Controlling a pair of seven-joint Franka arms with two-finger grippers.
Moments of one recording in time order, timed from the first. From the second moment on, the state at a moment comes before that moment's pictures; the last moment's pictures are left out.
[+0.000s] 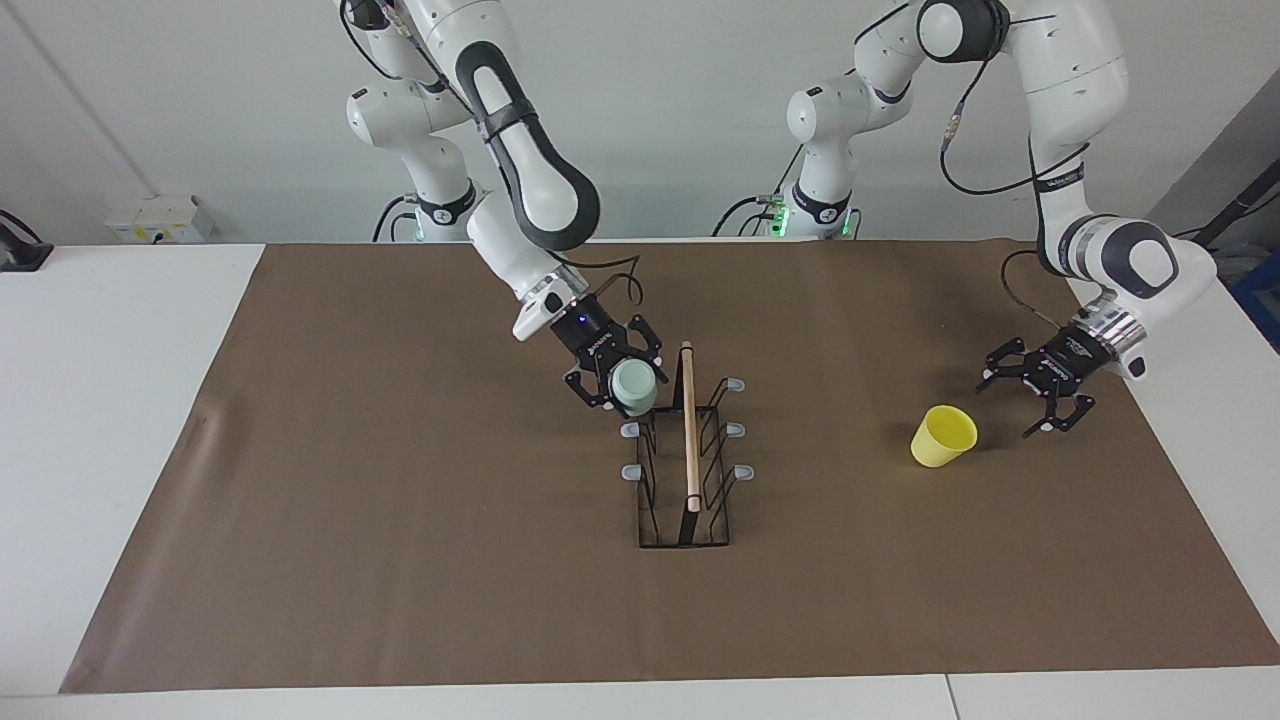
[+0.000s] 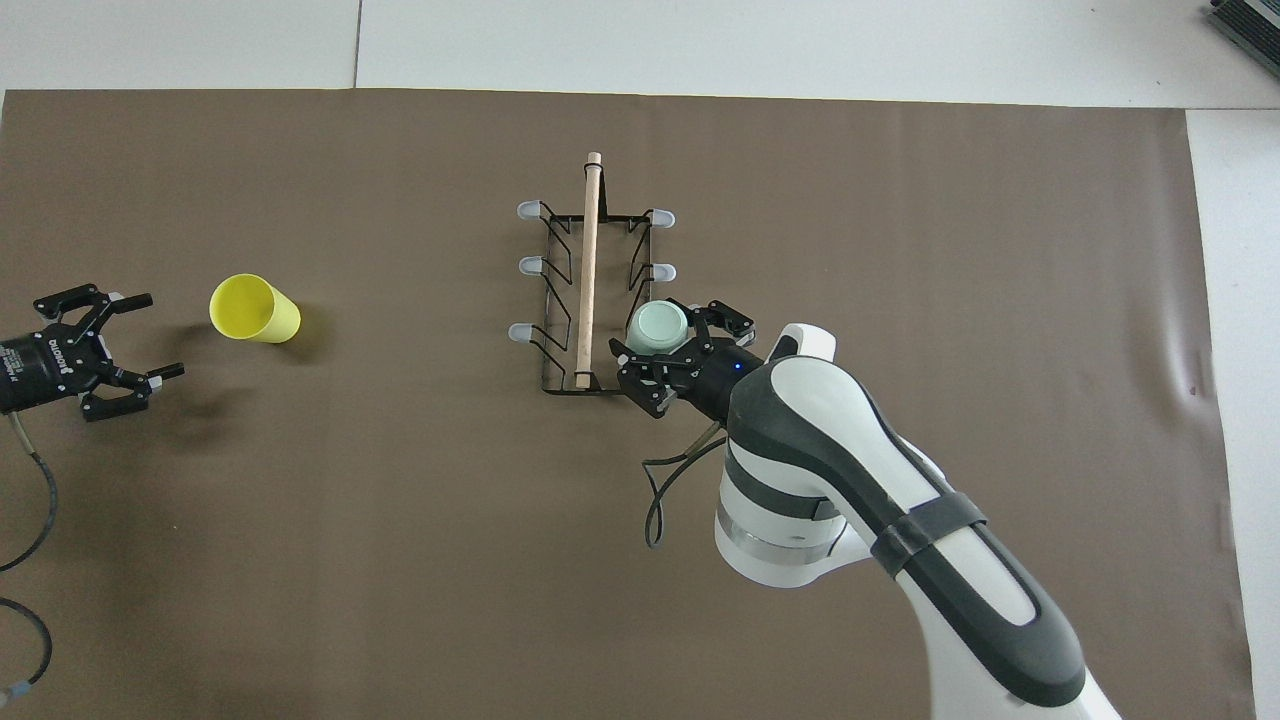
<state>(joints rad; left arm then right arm) 0.31 0.36 0.19 -2.00 -1.20 1.90 -0.83 0.50 0.25 0.12 -1.99 2.04 2.95 -1.89</state>
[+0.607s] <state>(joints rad) 0.48 0.36 -0.01 -2.15 -1.44 1.89 -0.60 0.49 0.26 0.11 -1.88 1.84 2.95 -1.82</state>
